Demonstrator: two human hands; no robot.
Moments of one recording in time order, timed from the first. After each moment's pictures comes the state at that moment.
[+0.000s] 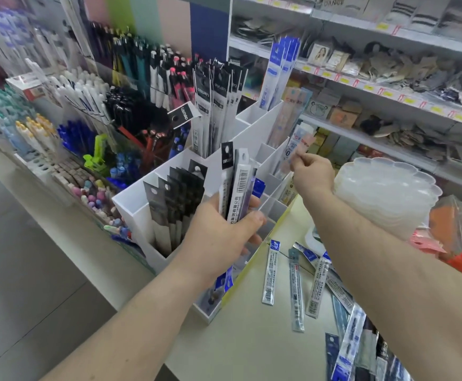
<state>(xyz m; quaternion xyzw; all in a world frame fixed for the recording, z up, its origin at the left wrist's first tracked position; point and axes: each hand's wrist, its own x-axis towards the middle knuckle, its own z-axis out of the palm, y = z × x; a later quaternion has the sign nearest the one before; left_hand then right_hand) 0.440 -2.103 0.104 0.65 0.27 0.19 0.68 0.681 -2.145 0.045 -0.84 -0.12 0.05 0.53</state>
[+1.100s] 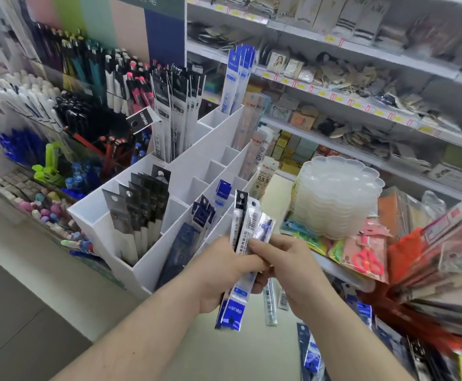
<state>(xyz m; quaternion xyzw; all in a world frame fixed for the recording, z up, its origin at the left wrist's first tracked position) 0.458 -2.132 0.067 0.57 0.19 -0.07 0.80 0.527 -2.249 0.071 -0.71 -0.13 0.32 0.62</state>
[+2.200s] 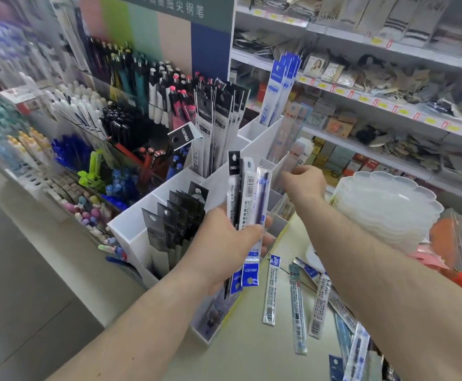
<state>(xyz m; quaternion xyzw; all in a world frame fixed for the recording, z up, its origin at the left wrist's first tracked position) 0.460 -2.085 0.103 0.63 0.27 0.12 0.72 0.677 -2.122 0.062 -0.87 -0.07 0.09 0.47</state>
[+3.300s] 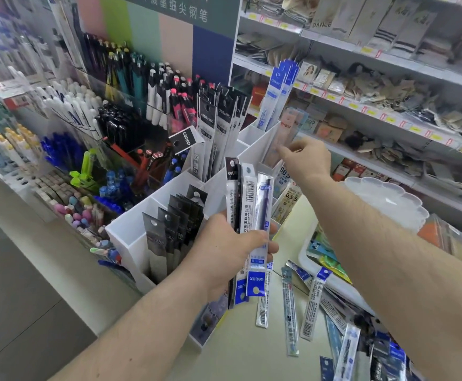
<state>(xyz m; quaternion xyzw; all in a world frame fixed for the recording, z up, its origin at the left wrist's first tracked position) 0.463 -2.084 0.099 0.55 0.23 0.10 0.79 0.690 -2.111 0.112 -0.90 -0.18 0.01 0.39</state>
